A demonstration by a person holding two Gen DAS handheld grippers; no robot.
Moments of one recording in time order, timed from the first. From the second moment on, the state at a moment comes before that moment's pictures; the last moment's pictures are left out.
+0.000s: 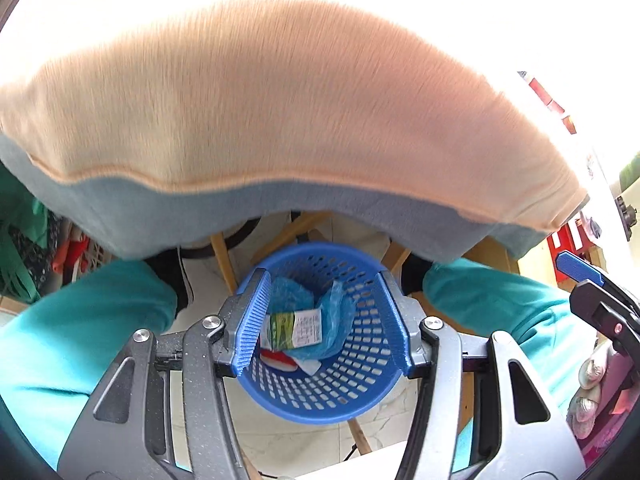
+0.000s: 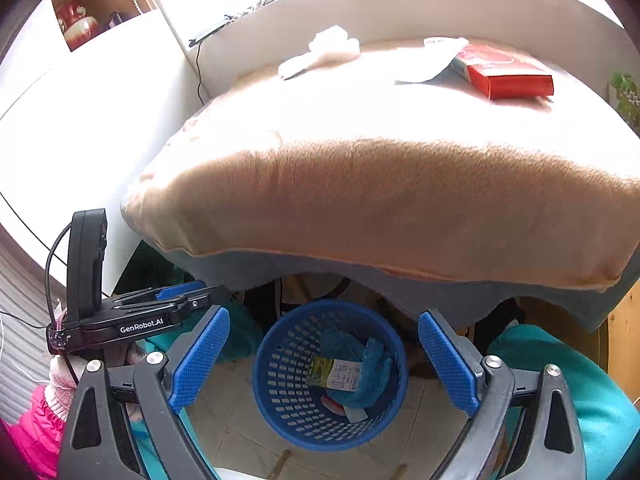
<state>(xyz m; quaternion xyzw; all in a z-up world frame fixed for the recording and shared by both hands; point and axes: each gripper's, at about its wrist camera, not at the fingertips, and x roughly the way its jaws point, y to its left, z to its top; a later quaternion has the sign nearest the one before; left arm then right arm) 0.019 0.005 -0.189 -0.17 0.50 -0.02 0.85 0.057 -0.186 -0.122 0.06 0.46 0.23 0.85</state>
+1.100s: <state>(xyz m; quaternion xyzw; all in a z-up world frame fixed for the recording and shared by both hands) 0.205 0.011 -0.051 -0.12 0.37 -0.05 0.92 0.235 -0.294 -0.017 0.12 0.37 0.18 0.90</state>
